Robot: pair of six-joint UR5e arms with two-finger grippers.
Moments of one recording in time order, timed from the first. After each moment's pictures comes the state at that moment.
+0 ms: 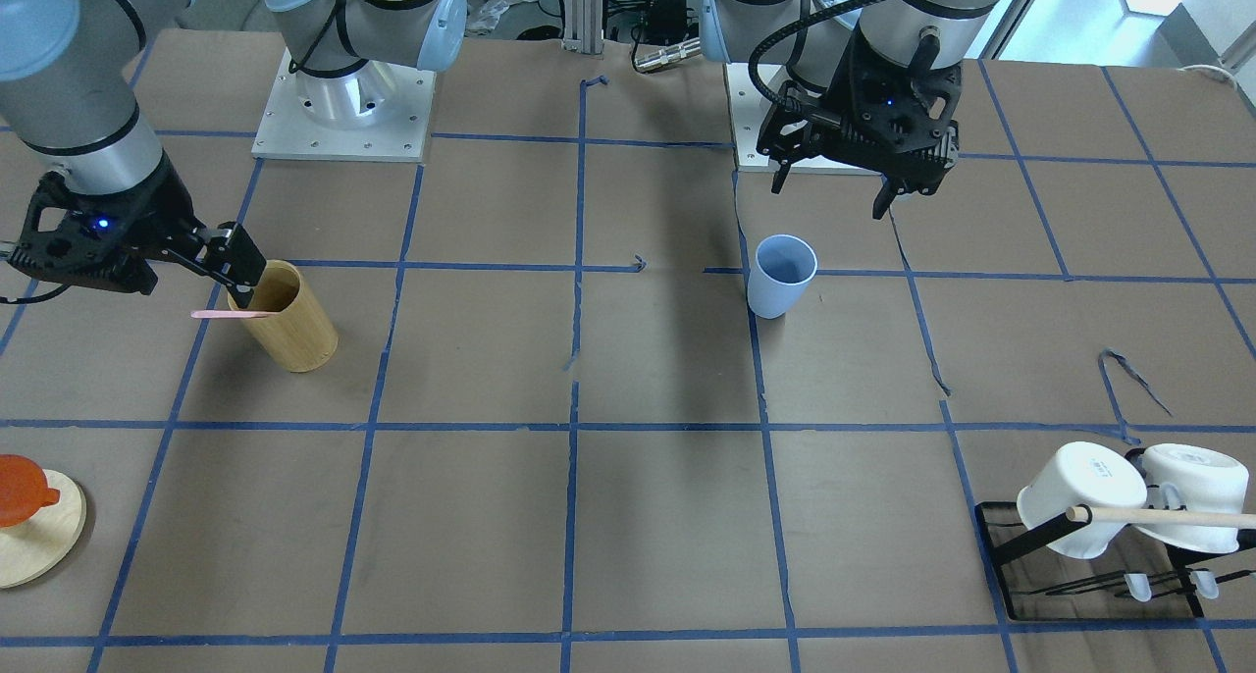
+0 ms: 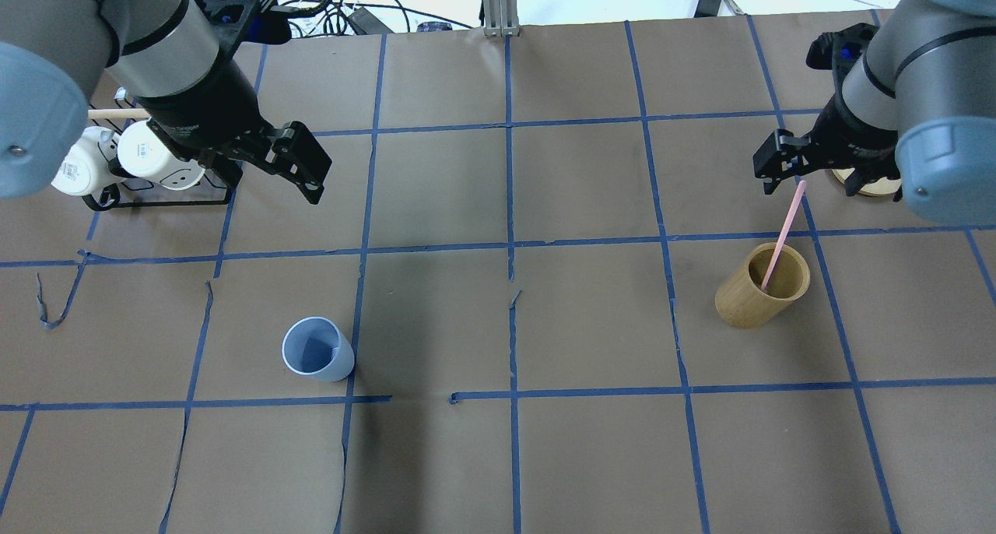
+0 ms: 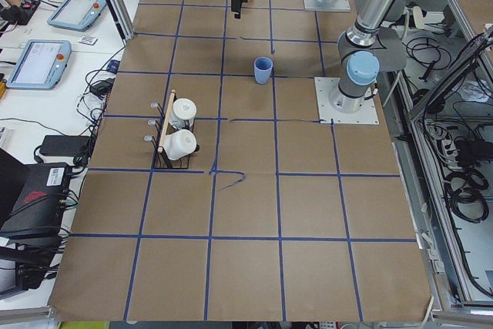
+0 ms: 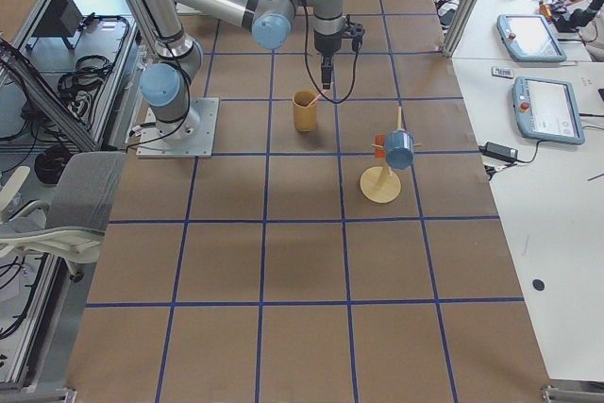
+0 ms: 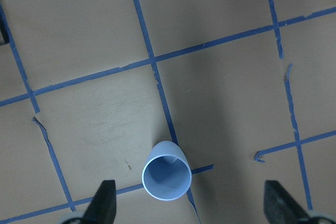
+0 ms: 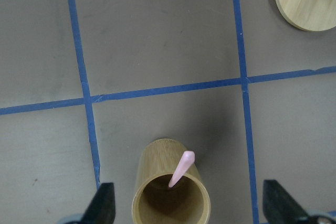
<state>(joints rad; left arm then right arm) -1.59 -1.52 -1.60 -1.60 1.55 0.24 1.35 -1.58 1.91 -2.00 -1.62 -0.11</state>
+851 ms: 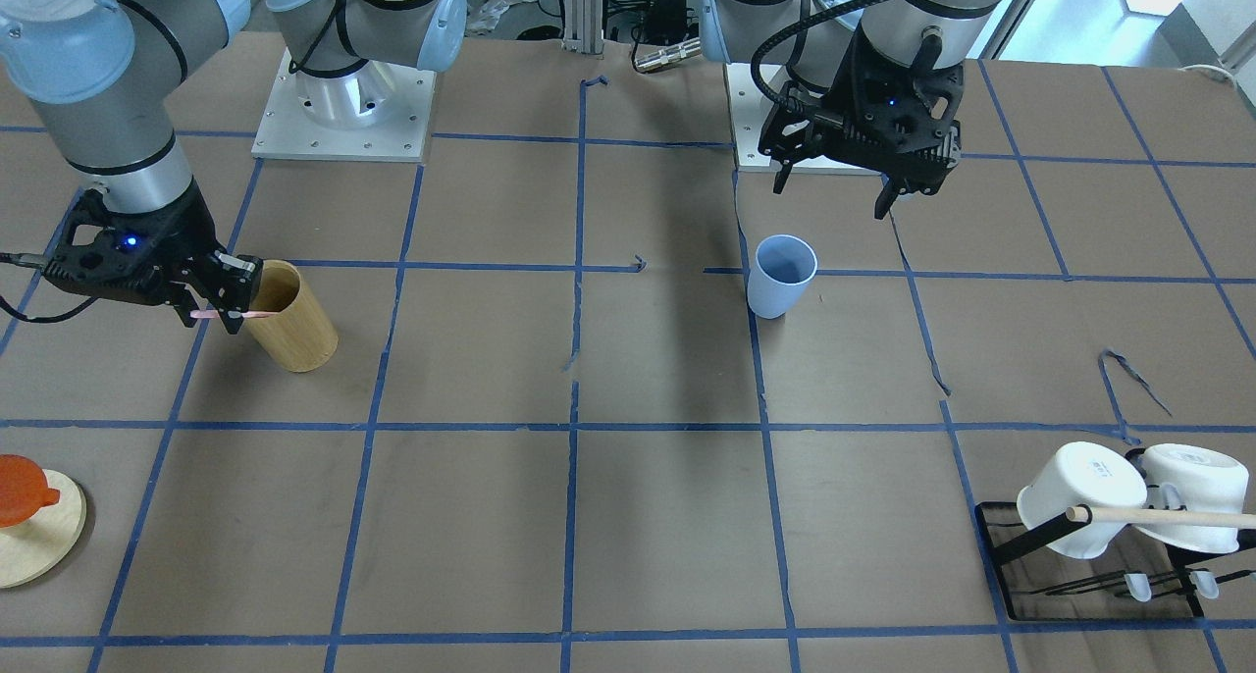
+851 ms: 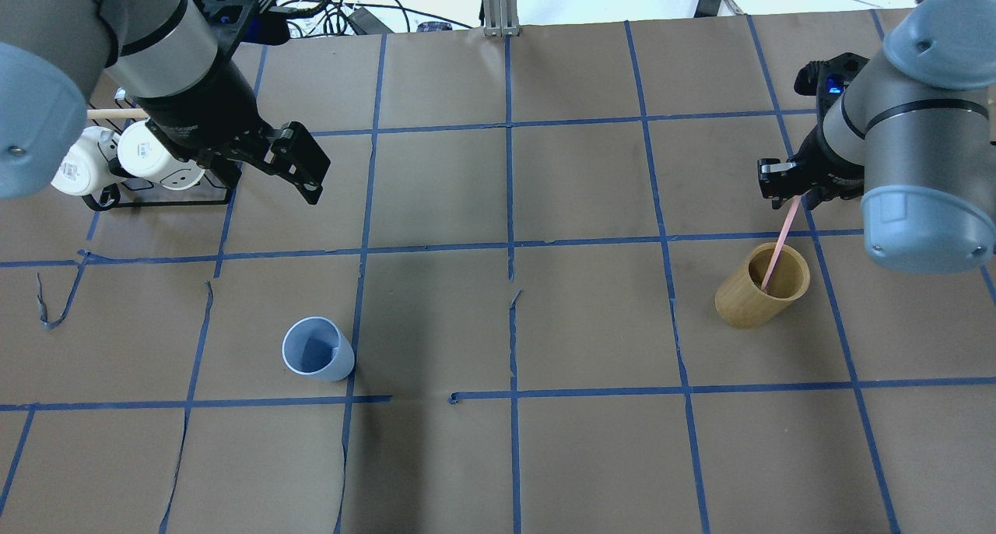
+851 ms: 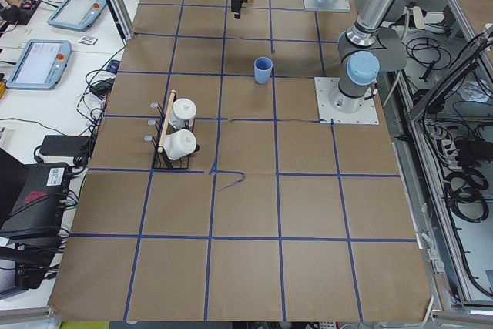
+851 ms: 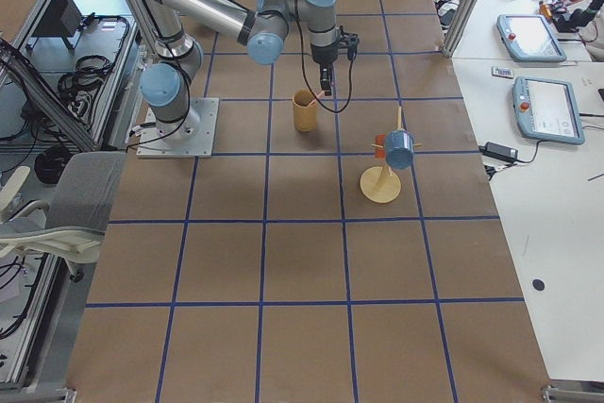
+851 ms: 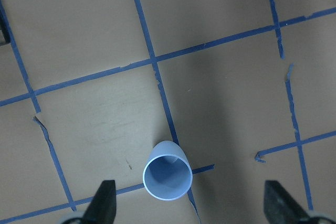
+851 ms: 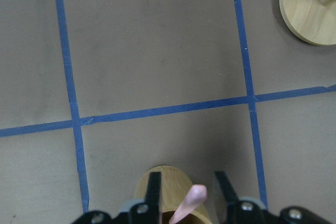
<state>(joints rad) -1.59 -1.52 -1.61 -1.60 1.55 0.24 1.35 -1.58 2.00 -2.16 -1.62 -0.10</state>
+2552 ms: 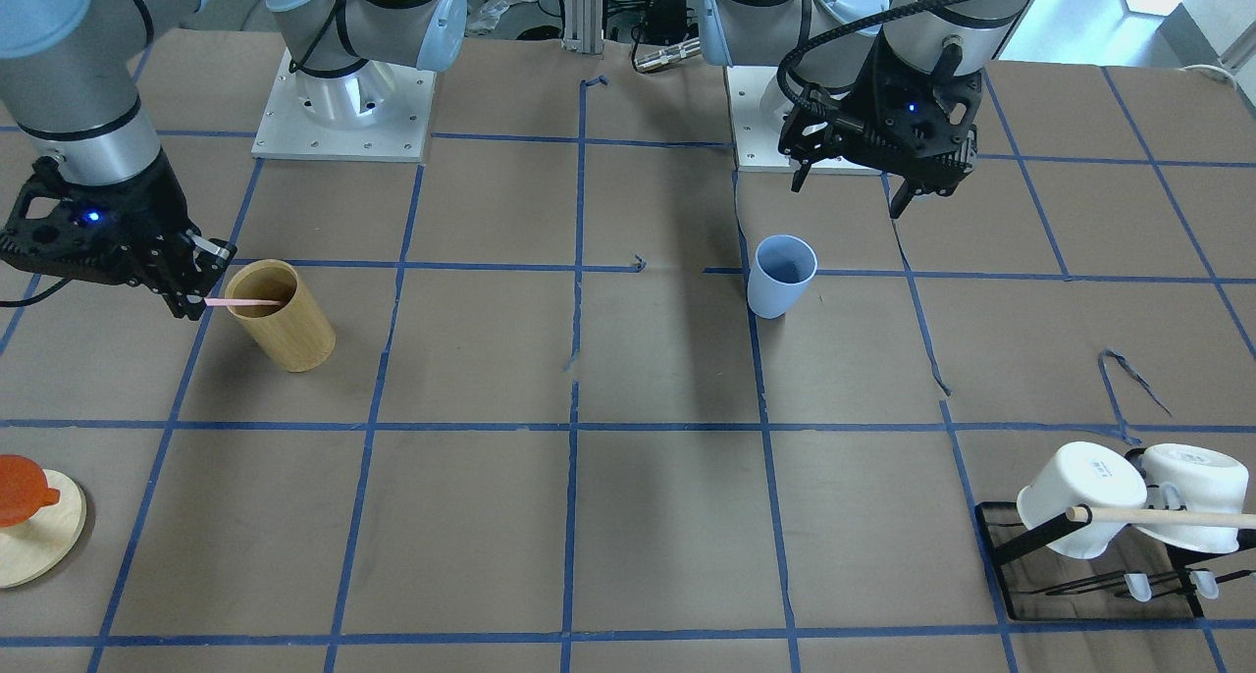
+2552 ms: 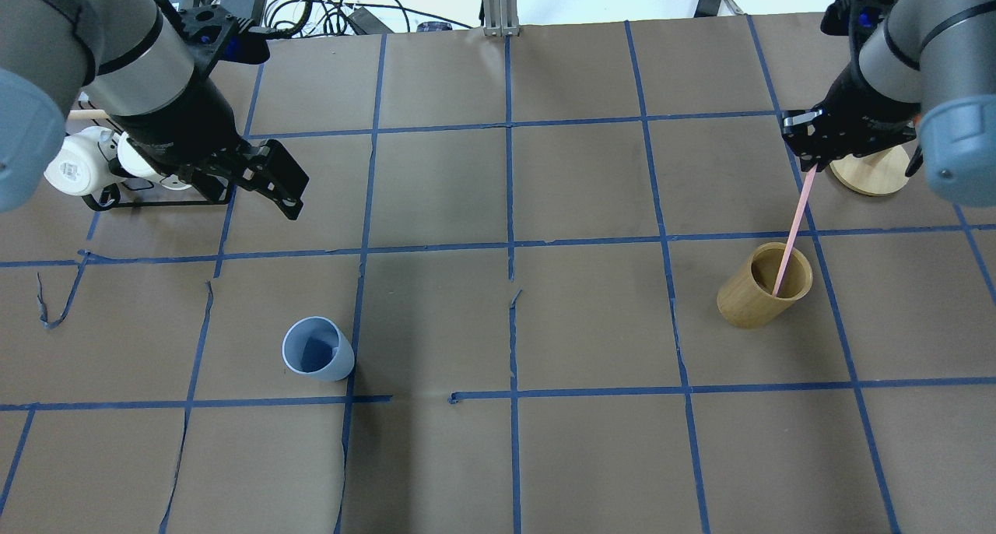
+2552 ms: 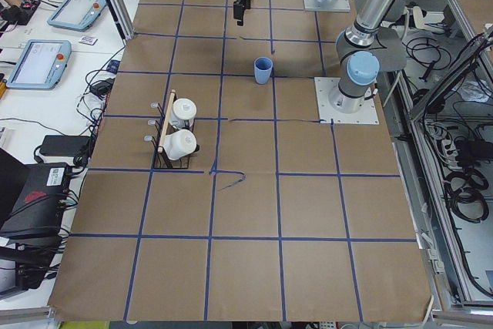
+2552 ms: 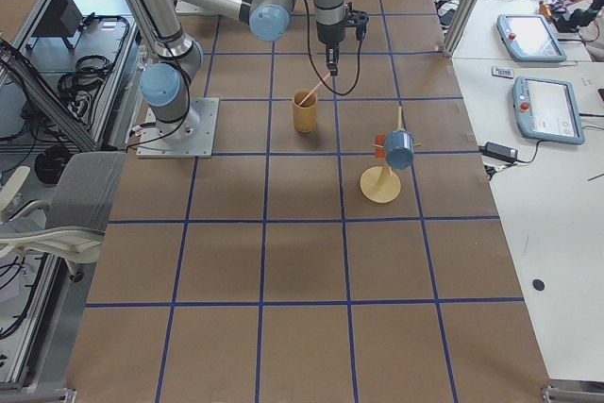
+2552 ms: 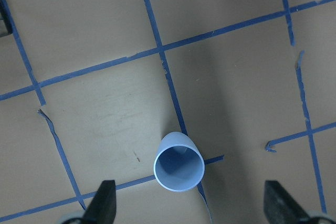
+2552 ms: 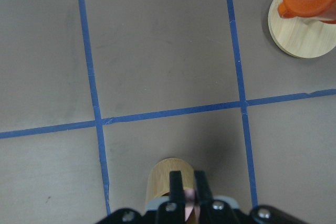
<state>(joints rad) -1.53 -1.50 -1.65 -1.61 1.55 0.31 1.36 -1.60 1.78 -1.89 -1.59 -0.10</state>
